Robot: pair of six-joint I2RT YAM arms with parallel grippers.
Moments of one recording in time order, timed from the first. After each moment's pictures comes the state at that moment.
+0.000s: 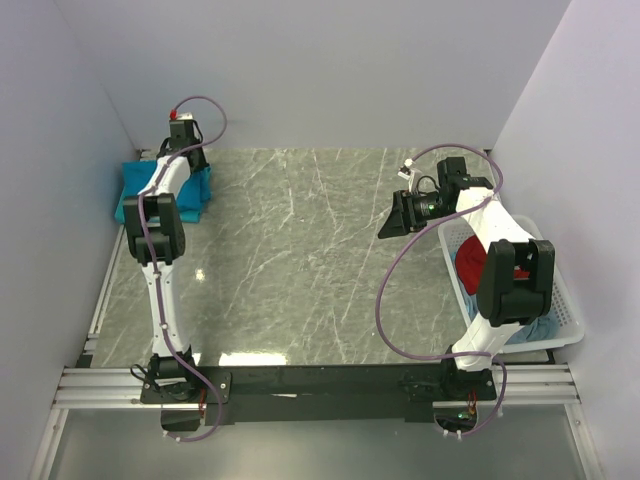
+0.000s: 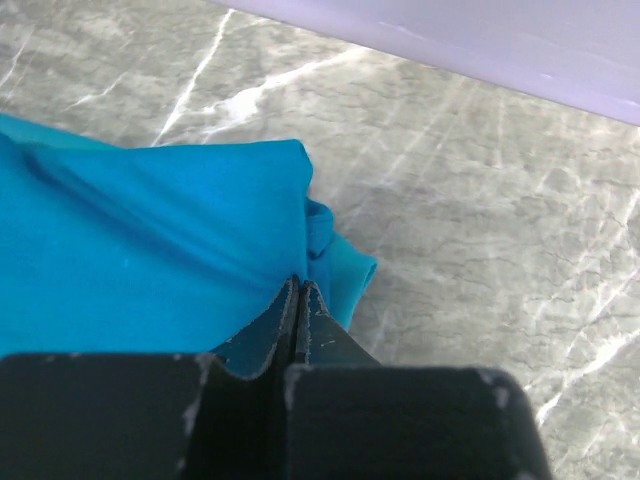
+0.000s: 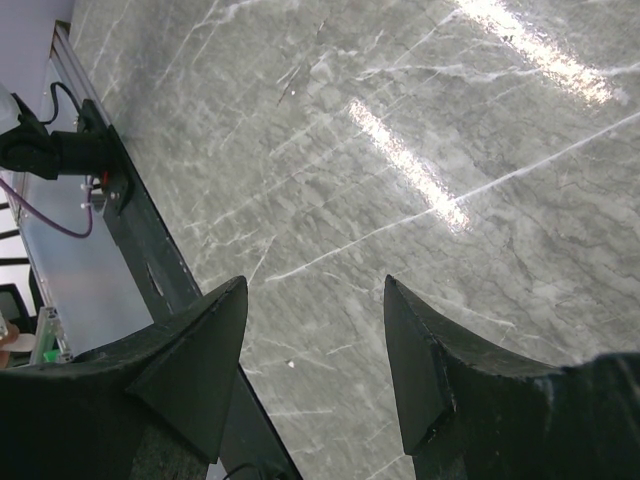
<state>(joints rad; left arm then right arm) 0.07 2.43 2.09 -0.34 -0.13 -0.18 0.03 1.70 1.32 -0.83 -0.94 -0.28</state>
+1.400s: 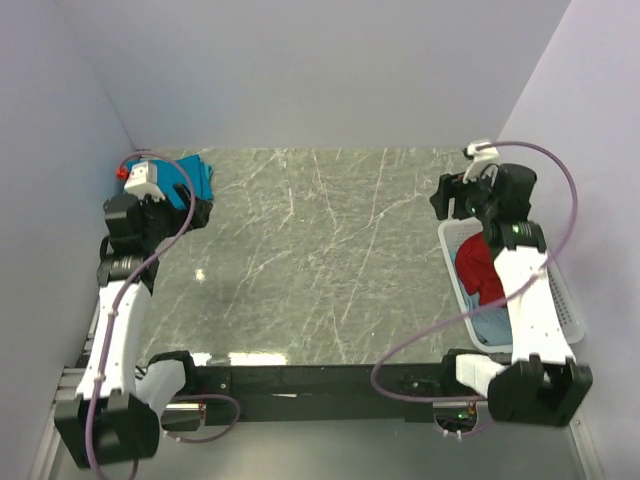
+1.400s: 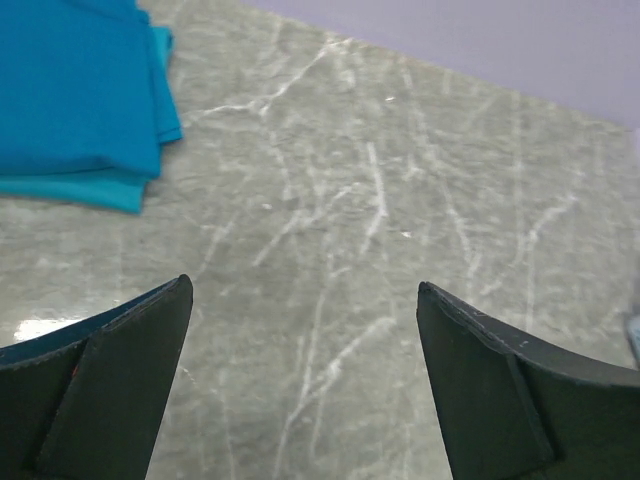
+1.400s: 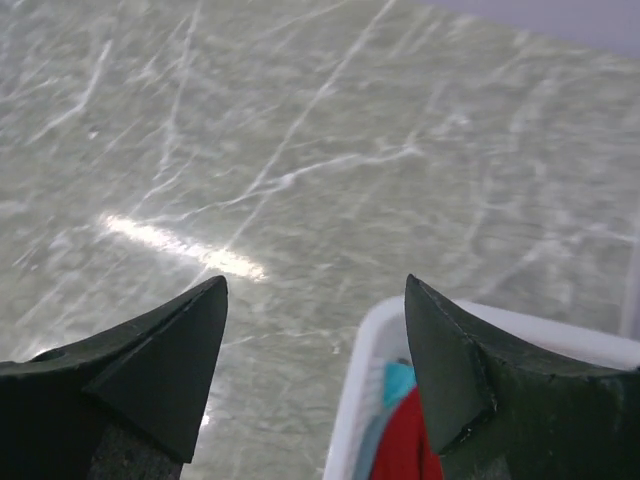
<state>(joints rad) 0.14 0.99 0.86 -0.20 0.32 -0.33 -0.11 1.17 1.12 -0.44 -0.42 -0.18</state>
